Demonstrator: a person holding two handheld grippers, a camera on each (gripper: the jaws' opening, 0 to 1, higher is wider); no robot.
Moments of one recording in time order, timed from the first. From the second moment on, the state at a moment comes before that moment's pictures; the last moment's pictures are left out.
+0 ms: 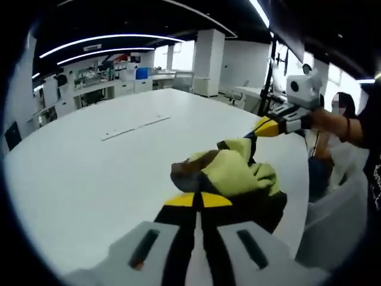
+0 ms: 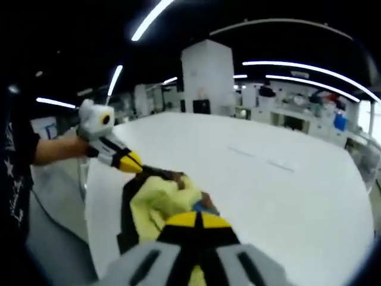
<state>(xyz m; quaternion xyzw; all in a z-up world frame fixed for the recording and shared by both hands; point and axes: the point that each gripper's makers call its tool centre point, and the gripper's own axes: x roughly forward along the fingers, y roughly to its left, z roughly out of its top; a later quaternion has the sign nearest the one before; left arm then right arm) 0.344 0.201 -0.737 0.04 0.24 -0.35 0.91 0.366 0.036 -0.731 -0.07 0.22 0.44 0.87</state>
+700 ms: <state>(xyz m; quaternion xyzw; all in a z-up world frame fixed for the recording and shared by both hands) 0.429 0.238 -0.692 0.06 0.19 -0.28 0.94 0.452 0.010 -0.688 -0.05 0.20 0.34 0.92</state>
